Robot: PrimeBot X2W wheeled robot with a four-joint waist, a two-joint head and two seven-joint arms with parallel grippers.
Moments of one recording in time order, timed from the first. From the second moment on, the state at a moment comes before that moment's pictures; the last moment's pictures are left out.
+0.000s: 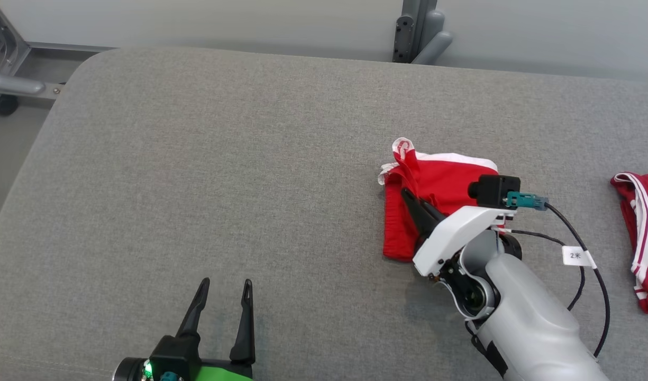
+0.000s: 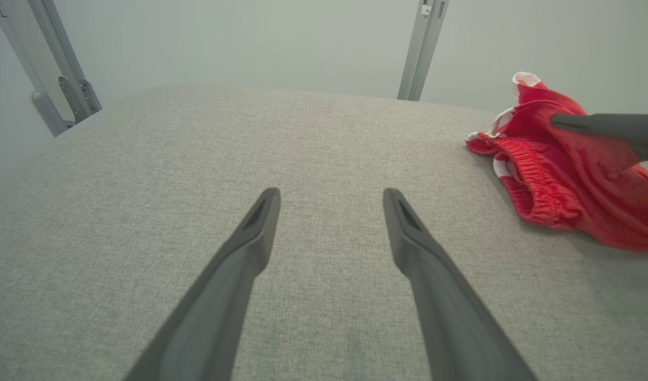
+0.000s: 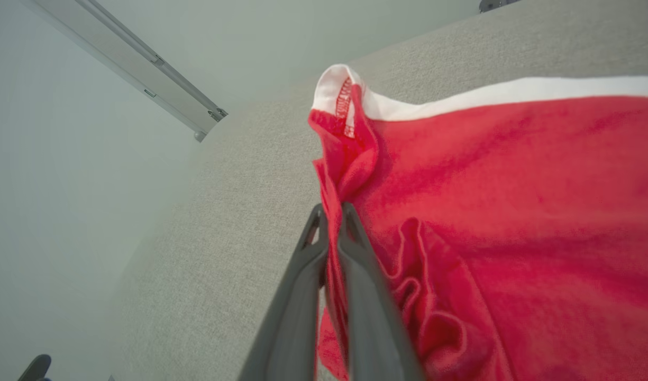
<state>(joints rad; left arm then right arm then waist) 0.07 0.05 -0.26 0.13 -0.19 0.04 -0.26 -0.49 -0.05 0.32 0.58 0.73 0.13 0.04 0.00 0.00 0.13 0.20</state>
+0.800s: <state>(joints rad) 0.09 0.05 -0.30 0.18 -0.17 0.03 -0.26 -0.74 -0.05 0.94 0.92 1.32 0.13 -0.24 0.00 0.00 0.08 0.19</state>
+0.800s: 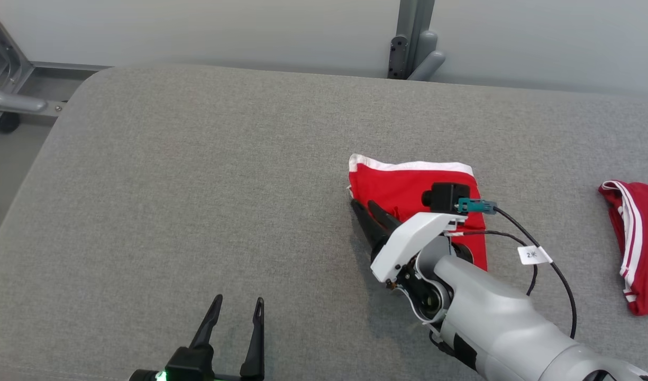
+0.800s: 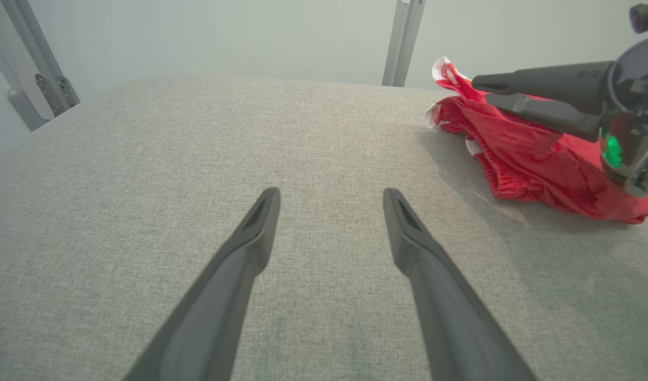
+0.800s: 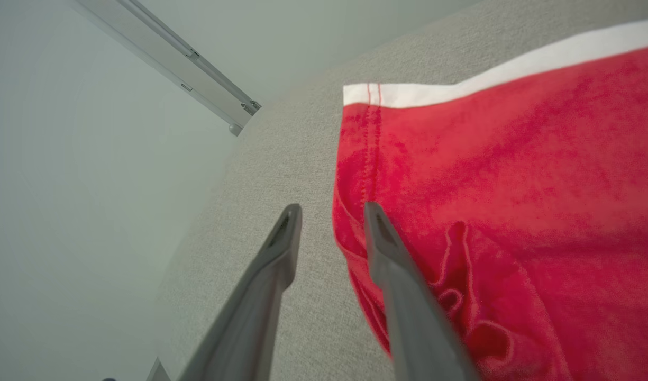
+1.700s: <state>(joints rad) 0.17 0.05 -0.24 0.13 -0.19 0.07 -0.26 -0.14 -0.08 0.12 0.26 0.22 0.13 -0.26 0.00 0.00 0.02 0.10</state>
